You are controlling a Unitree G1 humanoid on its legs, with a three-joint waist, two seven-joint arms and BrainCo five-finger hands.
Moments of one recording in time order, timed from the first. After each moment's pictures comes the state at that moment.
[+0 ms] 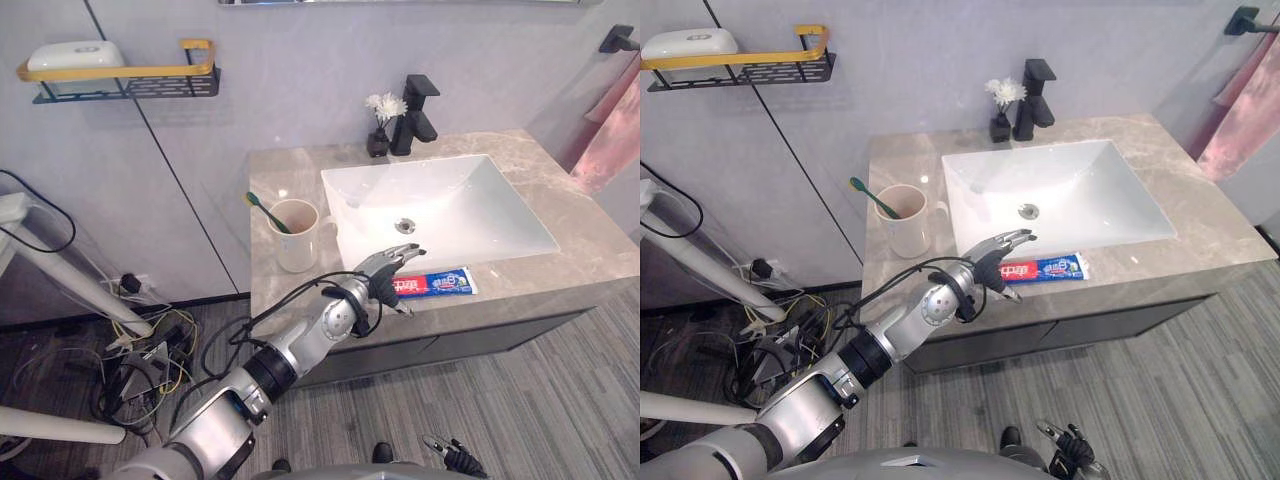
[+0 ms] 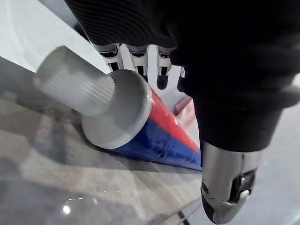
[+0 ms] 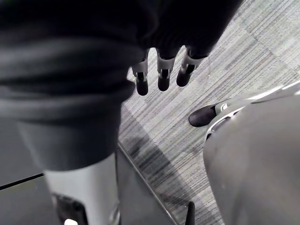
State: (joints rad) left arm -0.54 0.10 -0.69 0.39 0.50 -0.06 0.03; right arm 0.10 -0.06 -0.36 1.10 0.20 -0.05 0.04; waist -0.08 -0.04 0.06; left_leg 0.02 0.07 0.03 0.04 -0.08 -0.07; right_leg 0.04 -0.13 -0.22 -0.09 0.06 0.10
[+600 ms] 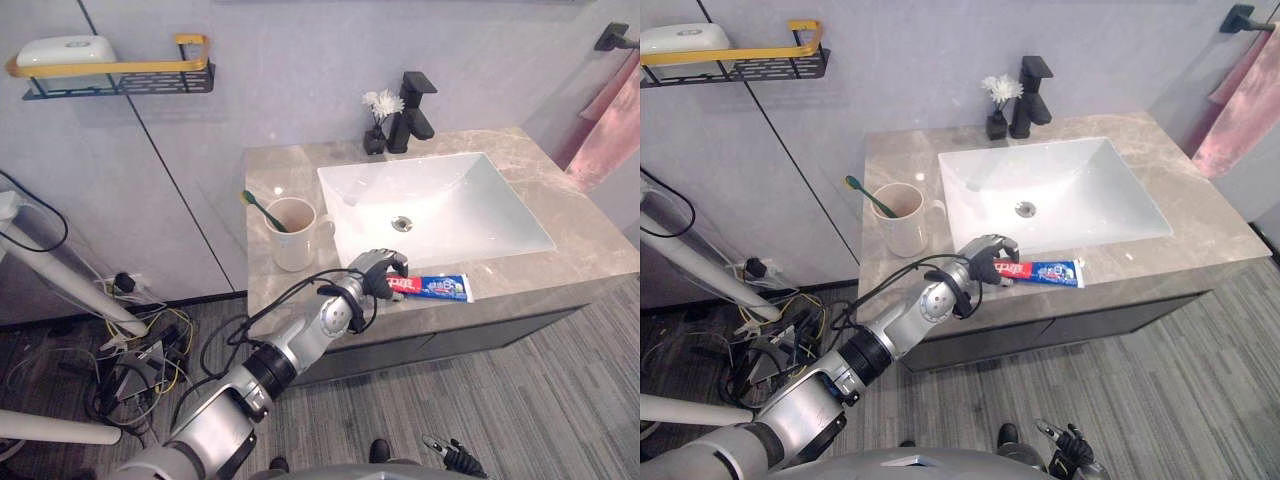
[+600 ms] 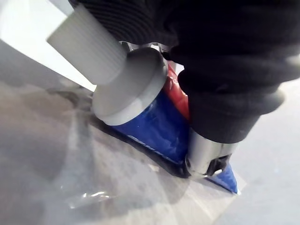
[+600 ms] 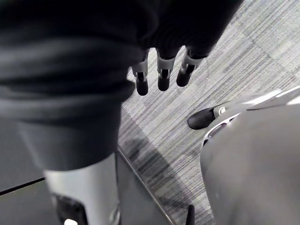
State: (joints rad) left arm -0.55 0.09 -0.66 0.44 0.52 -0.05 0.05; right arm 0.10 -0.06 -0.35 1.10 0.20 -0.05 0.04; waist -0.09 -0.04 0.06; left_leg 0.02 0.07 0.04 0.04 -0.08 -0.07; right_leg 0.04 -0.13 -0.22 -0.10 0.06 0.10
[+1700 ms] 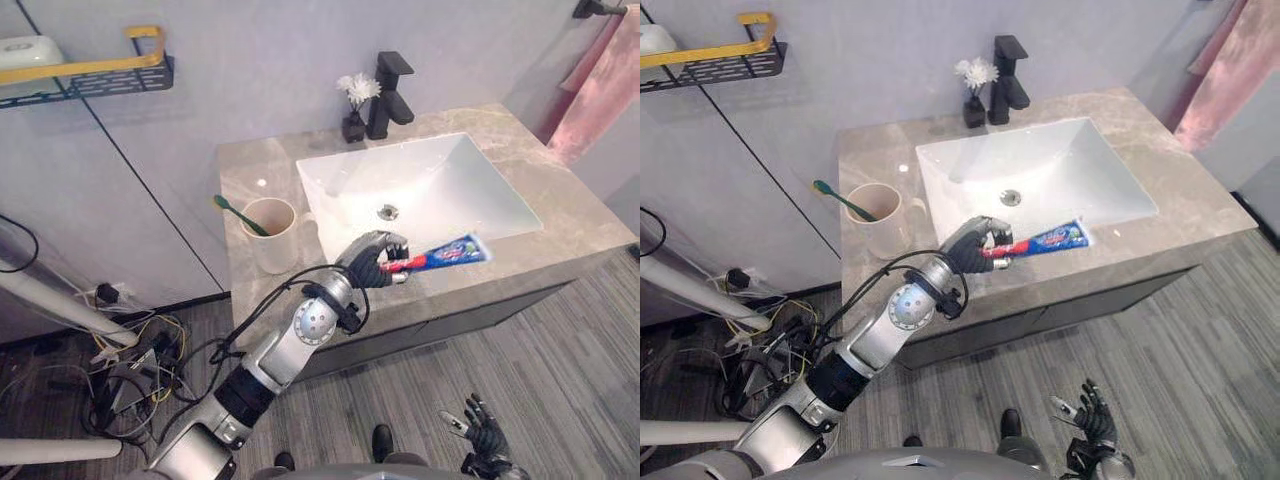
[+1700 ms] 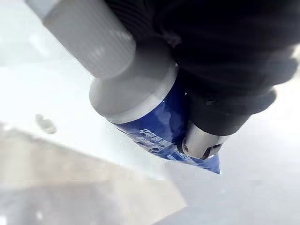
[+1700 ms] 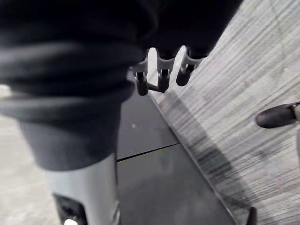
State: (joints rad) left arm -0.37 0.17 -0.54 -0.08 0.37 -0.07 0.02; right arm 0.44 -0.06 -0.24 0.35 0.27 -0.09 0.12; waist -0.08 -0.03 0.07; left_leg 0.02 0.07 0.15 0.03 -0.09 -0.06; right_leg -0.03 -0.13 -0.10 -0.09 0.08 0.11
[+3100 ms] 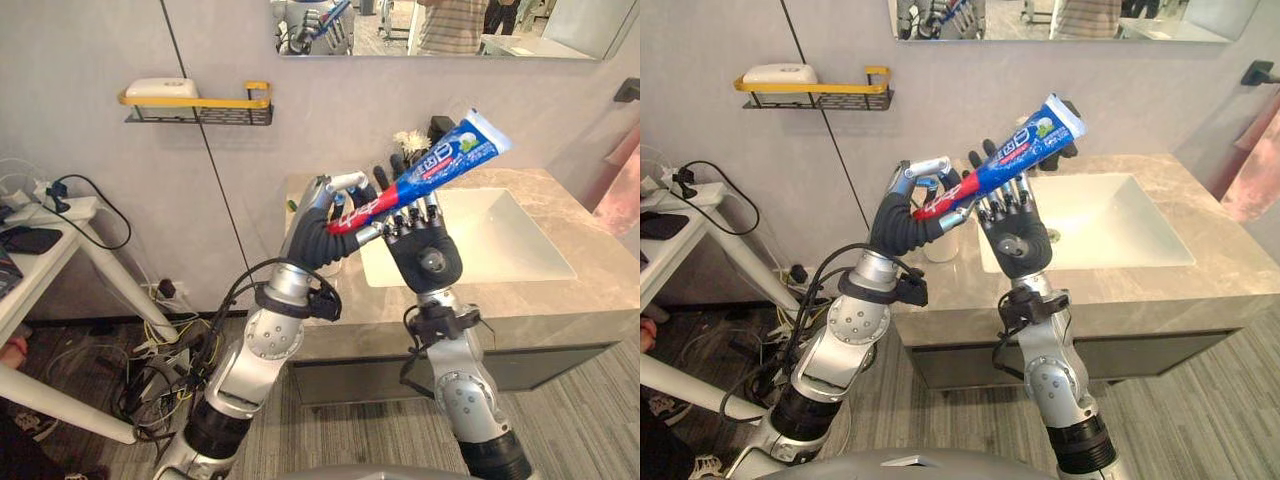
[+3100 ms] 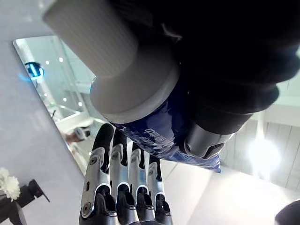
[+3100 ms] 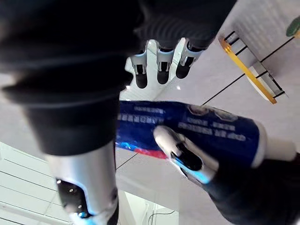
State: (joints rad) left arm -0.24 0.16 -0.39 -0.40 0.38 -0.15 0.20; right arm -0.06 -0.10 0.30 -0.34 0.96 -0.16 0.24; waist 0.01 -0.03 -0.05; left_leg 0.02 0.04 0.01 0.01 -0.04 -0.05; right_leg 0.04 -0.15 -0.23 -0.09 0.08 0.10
